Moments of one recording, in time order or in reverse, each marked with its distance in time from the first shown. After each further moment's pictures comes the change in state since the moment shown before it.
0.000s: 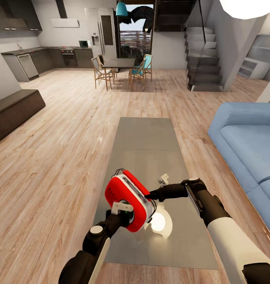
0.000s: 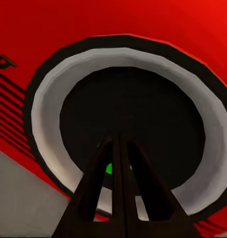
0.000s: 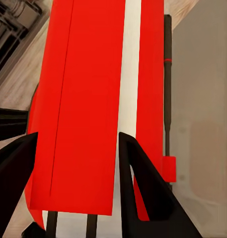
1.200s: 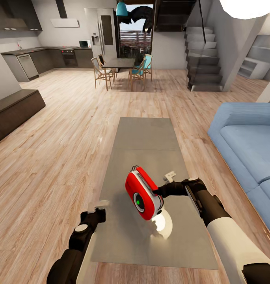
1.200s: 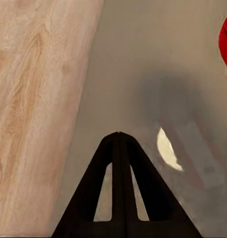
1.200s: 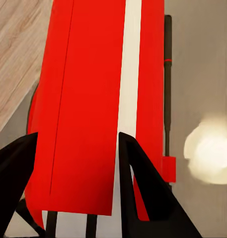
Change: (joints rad) left arm 0.000 0.000 0.205 0.003 -0.004 -0.011 0.261; right arm 0.000 0.002 0.000 -0.003 0.033 0.013 -0.342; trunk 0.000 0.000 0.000
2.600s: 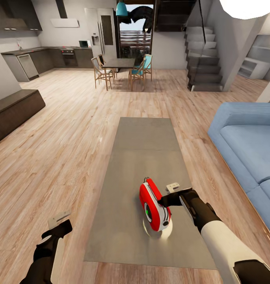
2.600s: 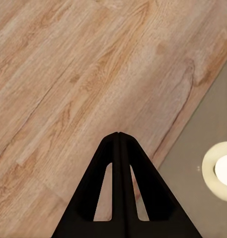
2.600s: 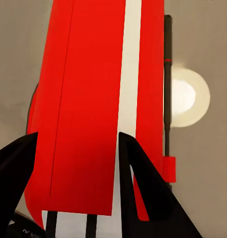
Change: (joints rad) left arm 0.002 0.000 0.457 0.030 0.014 -0.027 -0.011; right arm 0.005 0.048 -0.006 0.203 -0.029 0.013 -0.341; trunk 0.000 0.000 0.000
